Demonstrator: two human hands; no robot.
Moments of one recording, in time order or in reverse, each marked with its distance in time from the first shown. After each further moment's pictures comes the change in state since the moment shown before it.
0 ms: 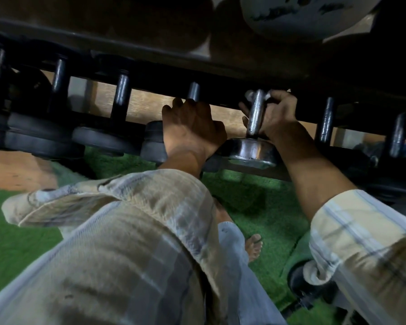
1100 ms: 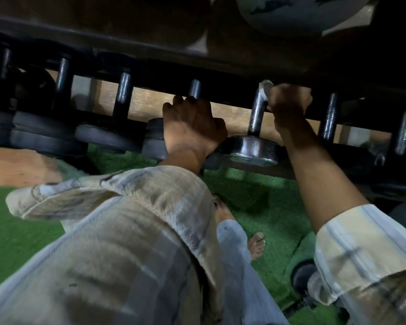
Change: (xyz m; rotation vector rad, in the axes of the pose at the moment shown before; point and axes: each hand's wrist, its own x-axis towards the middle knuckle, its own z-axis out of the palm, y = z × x) left_hand 0.001 0.002 -0.006 0.103 -0.004 0.038; right_hand 0.015 -0.012 -0.003 -1.257 0.528 -0.615
